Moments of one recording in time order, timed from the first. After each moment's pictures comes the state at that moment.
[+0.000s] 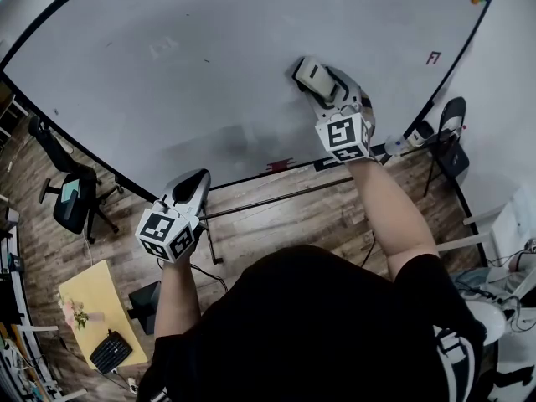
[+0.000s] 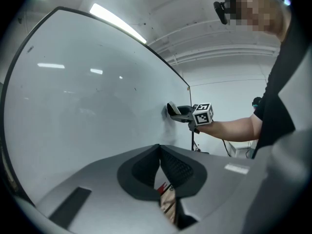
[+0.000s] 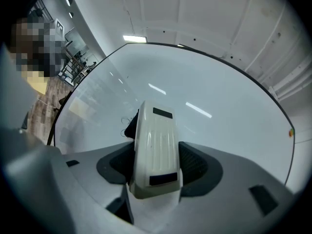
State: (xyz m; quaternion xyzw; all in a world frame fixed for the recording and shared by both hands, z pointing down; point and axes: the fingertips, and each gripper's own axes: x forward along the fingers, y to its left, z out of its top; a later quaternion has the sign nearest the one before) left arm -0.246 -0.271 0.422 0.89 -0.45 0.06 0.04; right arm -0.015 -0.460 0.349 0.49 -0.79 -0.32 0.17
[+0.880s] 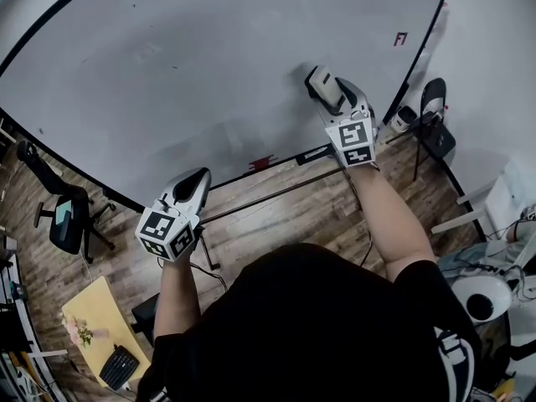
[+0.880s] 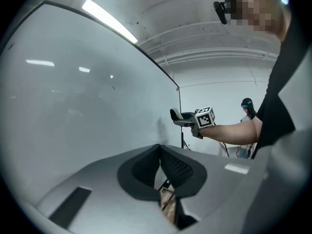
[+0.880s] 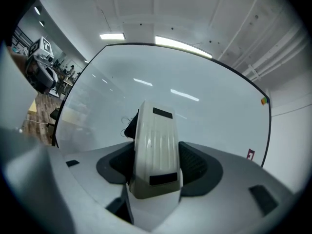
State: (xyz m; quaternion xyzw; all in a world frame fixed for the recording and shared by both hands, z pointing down) left arm -0.191 -0.262 0.416 0.92 -0.39 0.06 0.02; right arm 0.084 -0.422 0.375 0.55 -0.80 -0.21 0.14
